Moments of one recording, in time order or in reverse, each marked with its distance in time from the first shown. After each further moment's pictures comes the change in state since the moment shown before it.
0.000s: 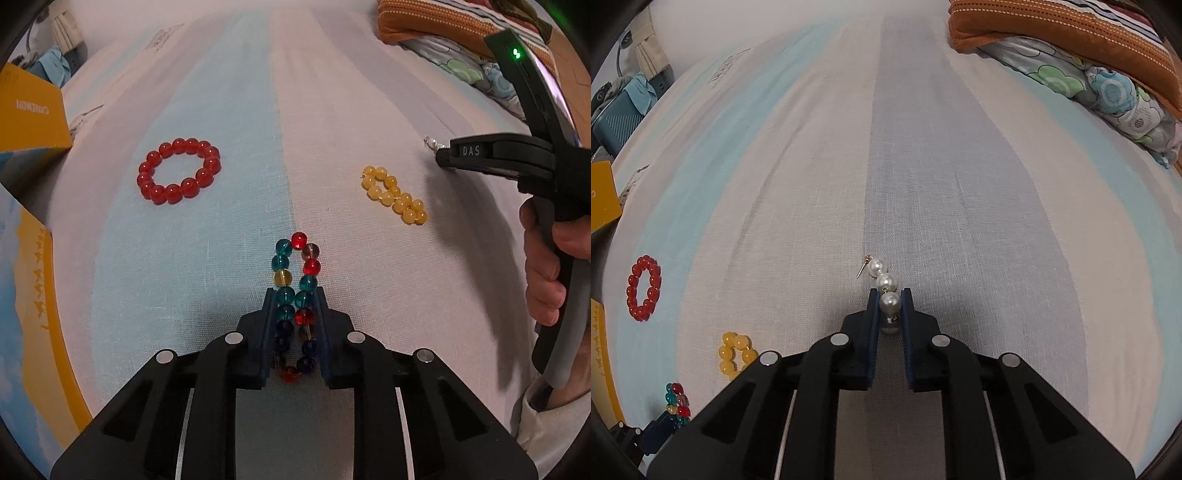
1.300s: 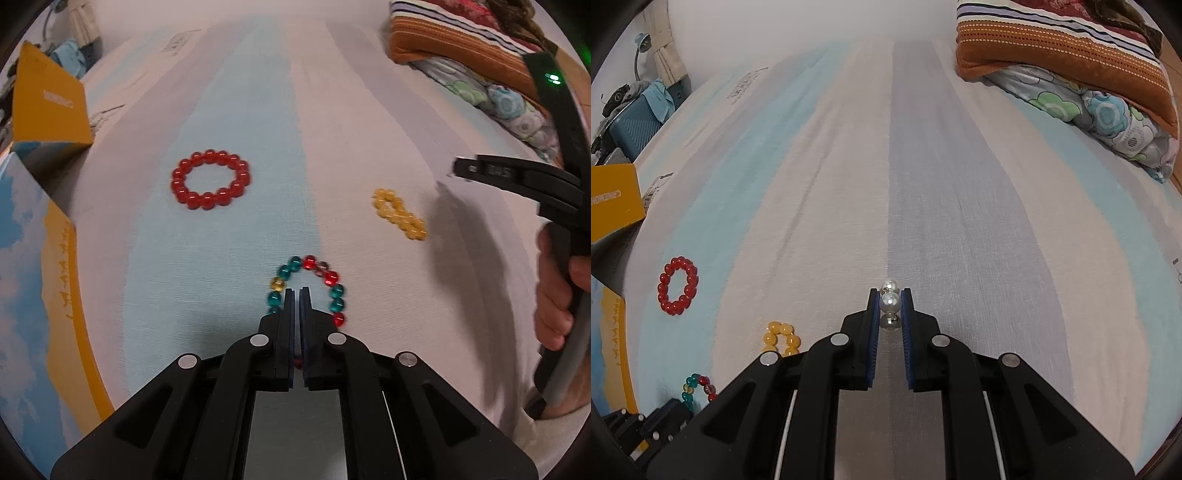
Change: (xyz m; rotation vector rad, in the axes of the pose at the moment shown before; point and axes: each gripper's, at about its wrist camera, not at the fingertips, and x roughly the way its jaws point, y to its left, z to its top) left arm -0.023 0.018 -0.002 -0.050 -0.037 0.024; right arm -0.042 0.009 -0.005 -0.025 -0.085 0.025
